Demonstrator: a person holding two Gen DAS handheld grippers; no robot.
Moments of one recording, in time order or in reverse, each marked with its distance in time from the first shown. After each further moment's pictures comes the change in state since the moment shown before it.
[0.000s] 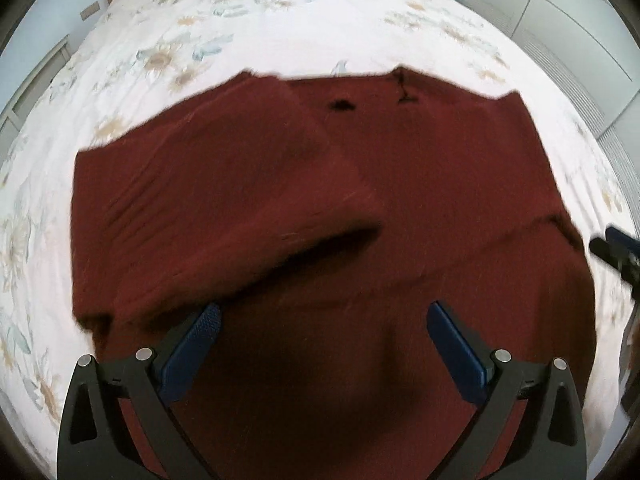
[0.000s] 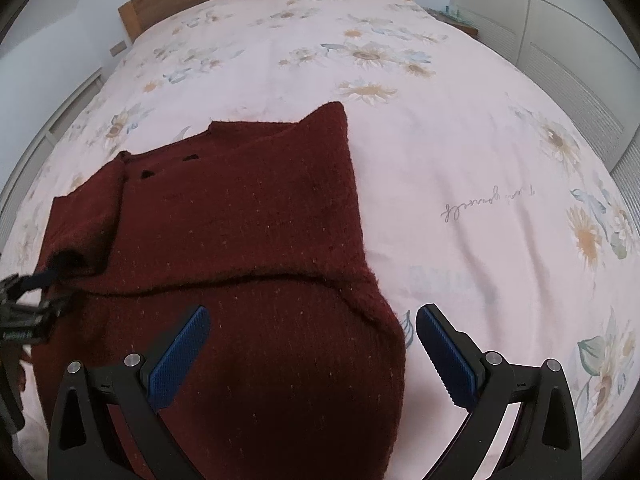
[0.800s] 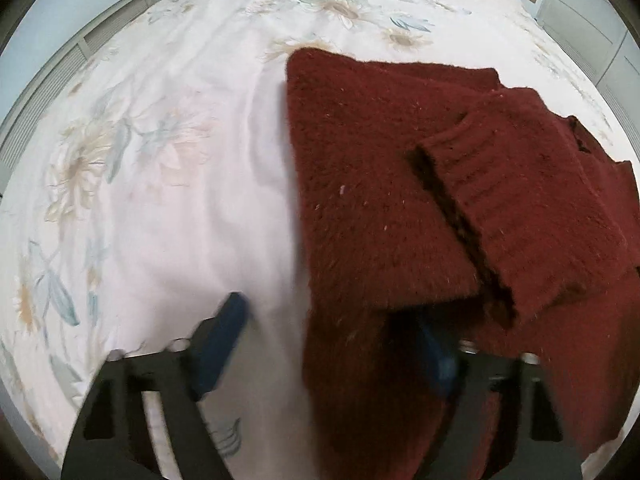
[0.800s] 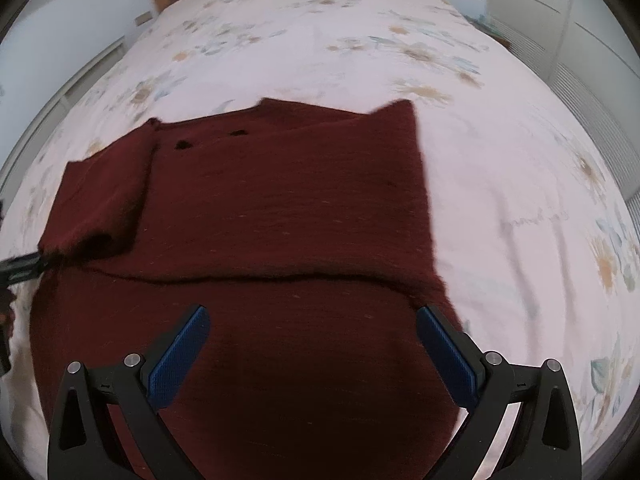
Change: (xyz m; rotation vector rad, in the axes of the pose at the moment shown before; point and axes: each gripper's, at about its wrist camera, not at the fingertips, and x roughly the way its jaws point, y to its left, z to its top) left arm 0.018 0.144 -0.010 -0.237 -0.015 0.138; right arm 0.013 0.069 0.007 -0.147 0.038 0.017
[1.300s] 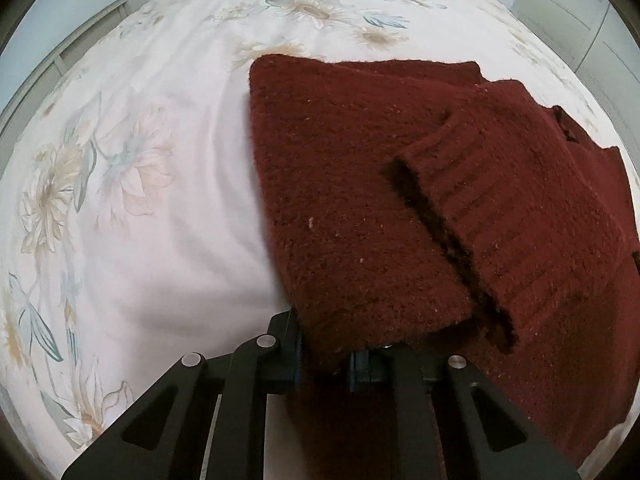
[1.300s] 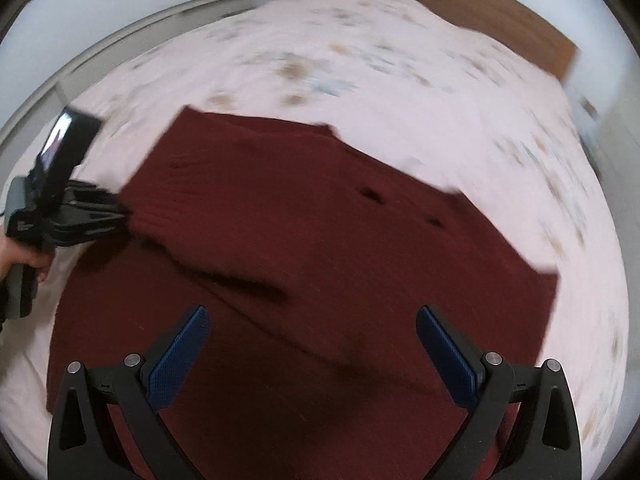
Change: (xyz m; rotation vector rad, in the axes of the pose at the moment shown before) left arm 0.010 -0.017 0.014 0.072 -0.015 -0.061; right arm 0.011 0.174 0.048 -0.501 -0.031 0.099
